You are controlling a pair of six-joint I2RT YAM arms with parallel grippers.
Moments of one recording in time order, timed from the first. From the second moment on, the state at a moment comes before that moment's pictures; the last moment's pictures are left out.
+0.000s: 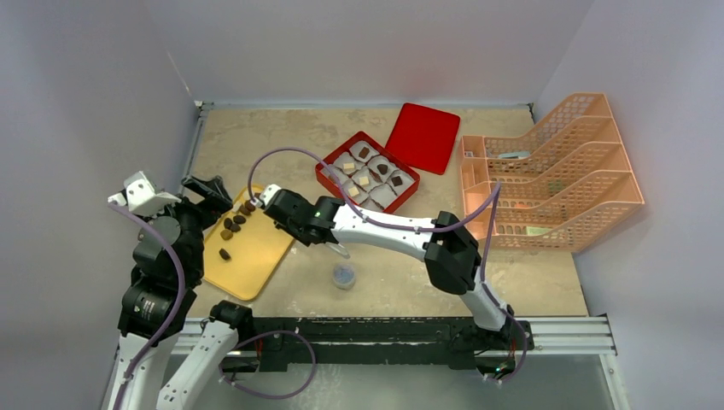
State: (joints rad) left arm -0.28 0.48 1.00 -0.61 -0.57 -0.49; right arm 1.18 2.15 1.90 -0.73 0.39 0.04
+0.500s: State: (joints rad) left arm -0.28 0.48 0.90 -0.58 -0.57 -0.49; right arm 1.10 1.91 1.74 -0.84 0.41 0.14
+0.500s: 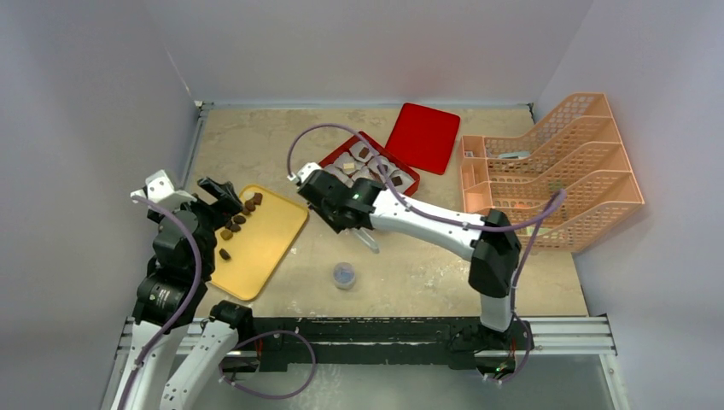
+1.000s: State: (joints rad) left arm -0.28 0.58 0.83 -0.54 -0.52 -0.49; right arm 0.92 1.71 1.51 -1.00 0.43 0.24
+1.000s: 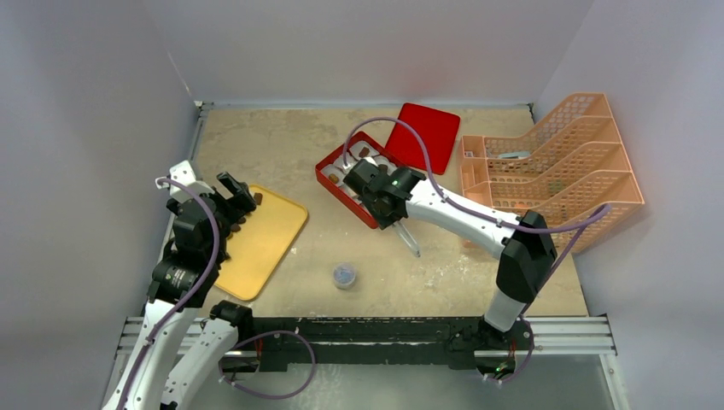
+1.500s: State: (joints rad) left arm -0.28 0.58 0.83 -0.53 -0.51 -0.49; right arm 0.80 1.71 1.48 -1.01 0.41 0.25
